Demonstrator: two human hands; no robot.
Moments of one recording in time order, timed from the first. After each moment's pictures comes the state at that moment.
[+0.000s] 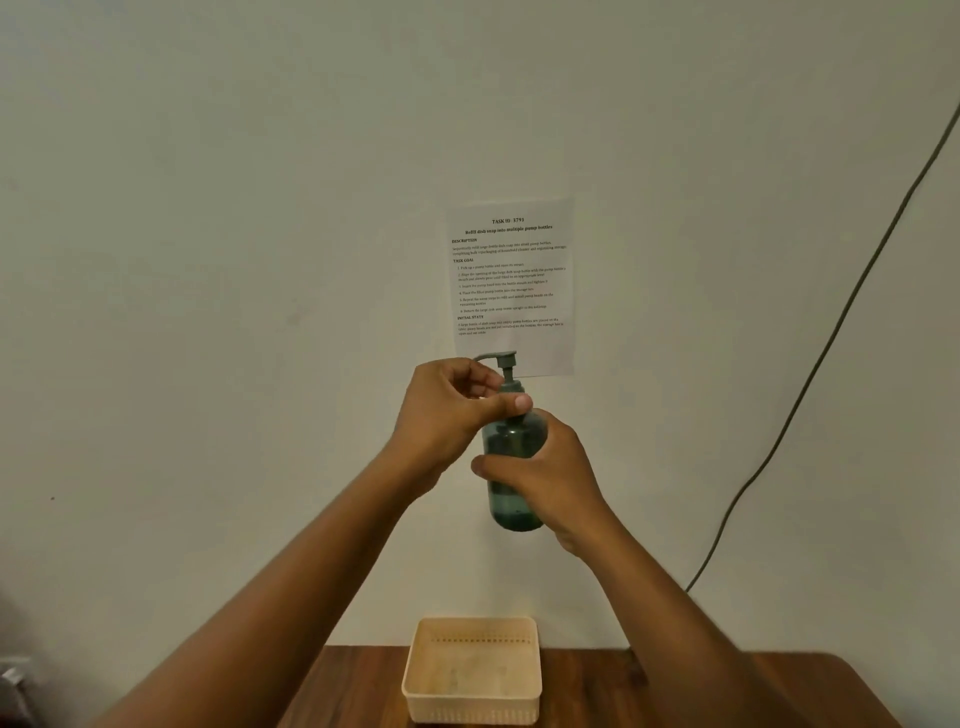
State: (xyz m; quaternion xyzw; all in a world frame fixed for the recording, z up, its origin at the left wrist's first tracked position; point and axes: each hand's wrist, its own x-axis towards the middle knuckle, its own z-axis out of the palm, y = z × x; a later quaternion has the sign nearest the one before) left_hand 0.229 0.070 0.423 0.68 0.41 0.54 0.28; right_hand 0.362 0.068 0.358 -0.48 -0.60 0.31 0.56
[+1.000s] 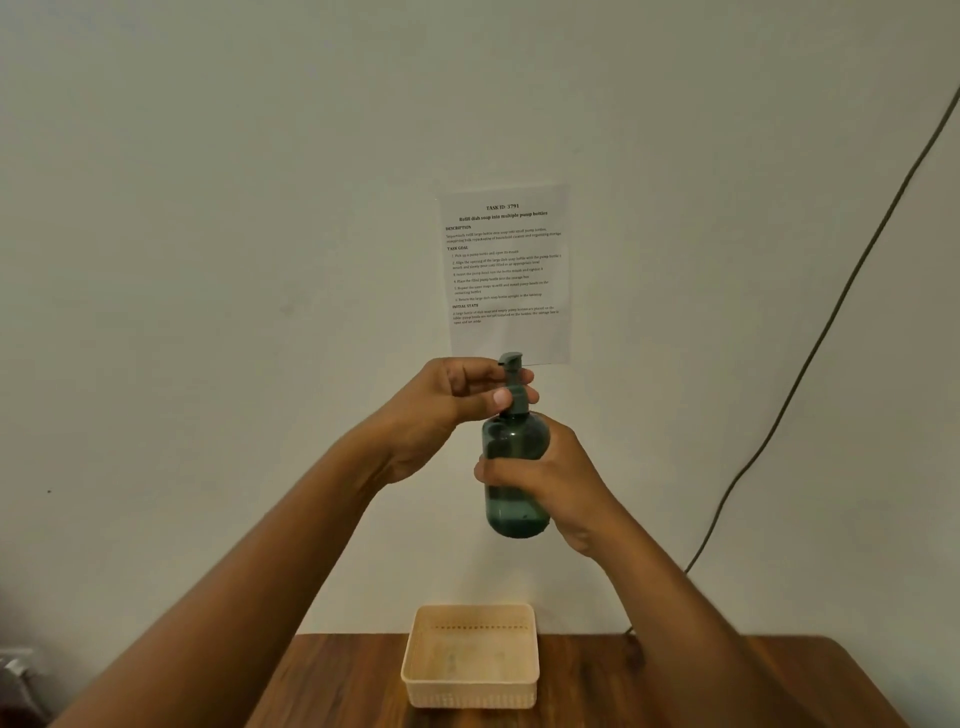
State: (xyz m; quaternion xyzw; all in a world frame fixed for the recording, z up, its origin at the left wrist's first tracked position) left_hand 0.213 0.076 0.428 0.74 0.30 0.40 0.45; right_hand 0.376 0.061 0.348 -0.40 -0.63 0.39 0.54
